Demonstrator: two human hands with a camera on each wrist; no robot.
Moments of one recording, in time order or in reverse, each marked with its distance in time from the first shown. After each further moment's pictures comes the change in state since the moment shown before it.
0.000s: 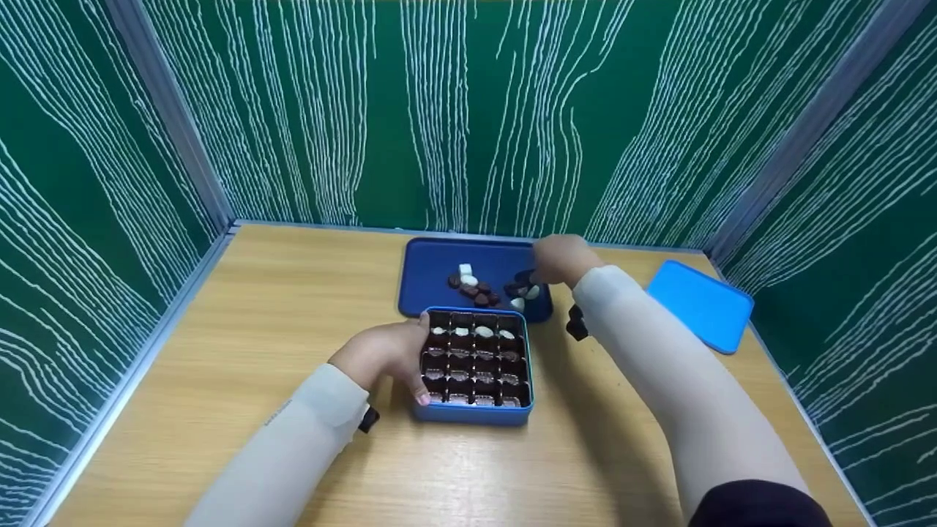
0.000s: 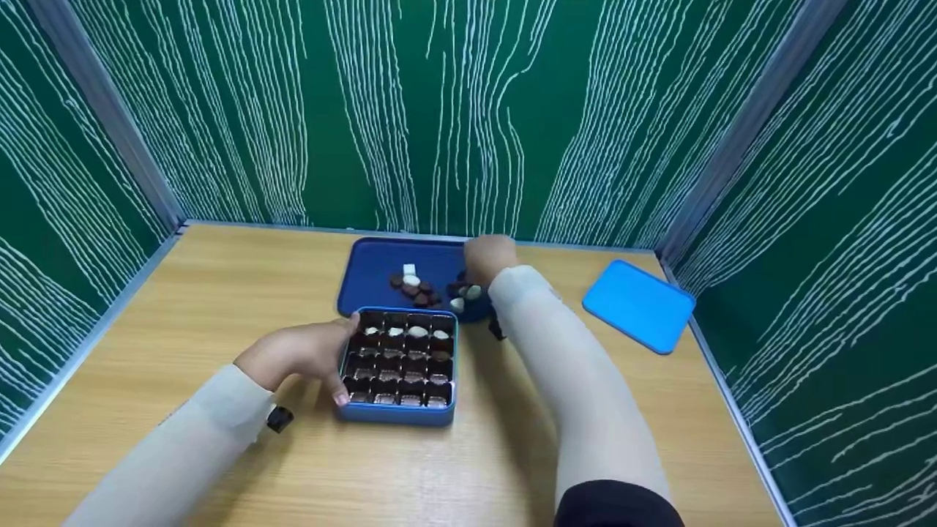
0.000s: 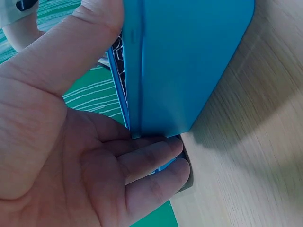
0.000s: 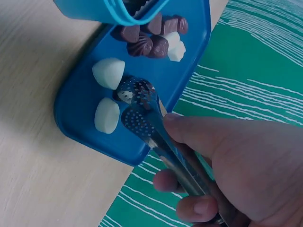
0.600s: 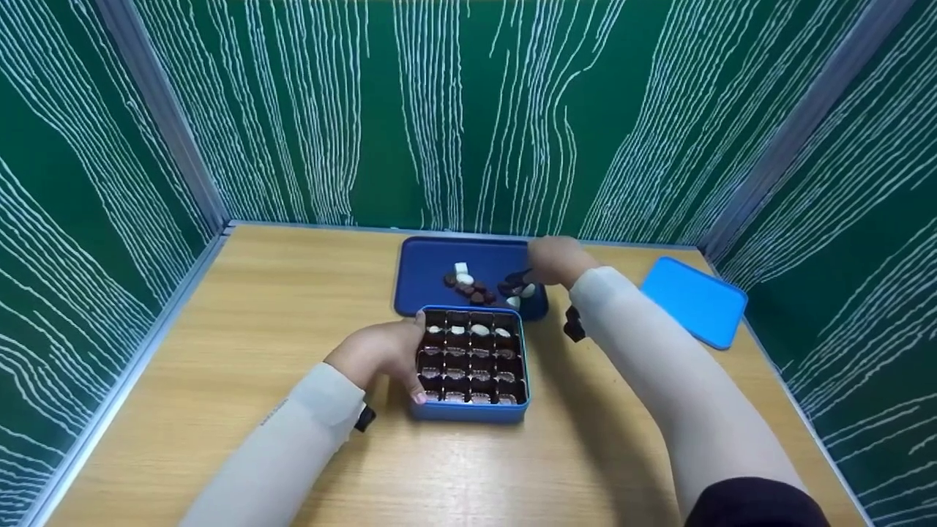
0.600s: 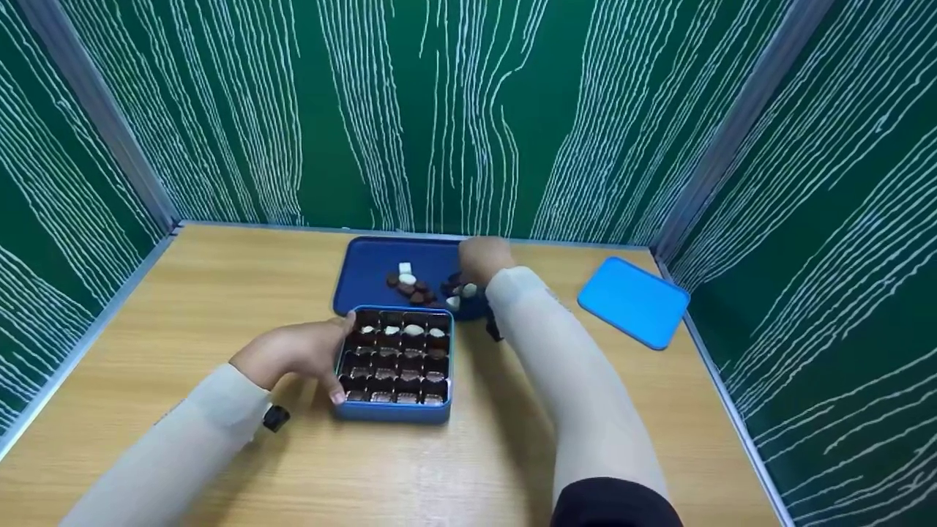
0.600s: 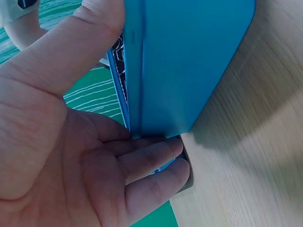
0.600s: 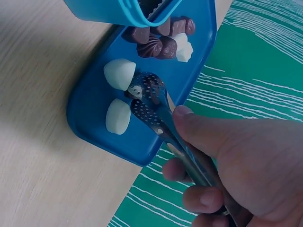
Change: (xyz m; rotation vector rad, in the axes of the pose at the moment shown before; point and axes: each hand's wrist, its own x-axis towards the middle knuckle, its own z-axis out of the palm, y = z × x) left_hand 0.000 0.002 -0.002 -0.019 -0.021 -0.027; right_hand -0.001 0.001 0.006 0.040 0.015 -0.024
